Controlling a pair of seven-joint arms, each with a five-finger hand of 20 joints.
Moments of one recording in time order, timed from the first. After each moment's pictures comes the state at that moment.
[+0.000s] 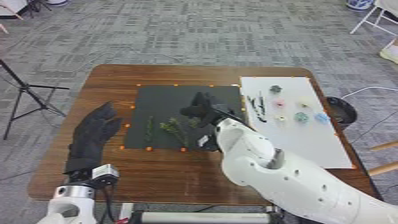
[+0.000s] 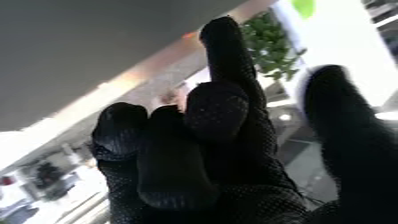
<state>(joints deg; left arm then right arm) 126.3 -48.0 -84.8 -120.6 40.1 22.4 28.3 -58.3 -57.0 28.2 -106.2 -108.1 9.1 37.0</state>
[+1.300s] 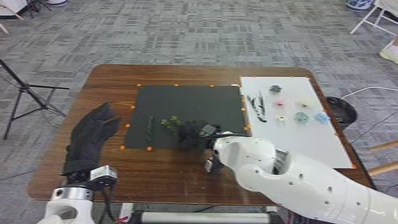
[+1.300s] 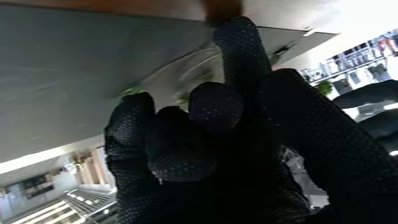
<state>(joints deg) 127.2 -47.7 -85.3 -121.0 39.8 22.4 29.0 -54.8 -53.4 20.9 -104.1 -111.3 -7.6 19.6</state>
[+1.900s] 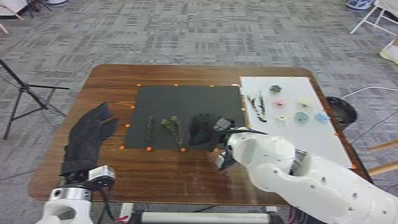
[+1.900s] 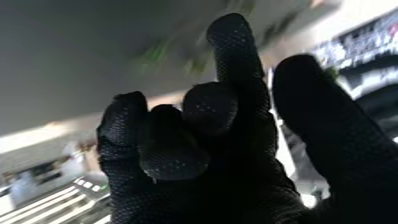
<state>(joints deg) 128.0 -47.7 -86.2 -121.2 39.8 22.5 29.1 -59.5 -46.8 29.0 -111.8 -110.6 -8.0 22.4</state>
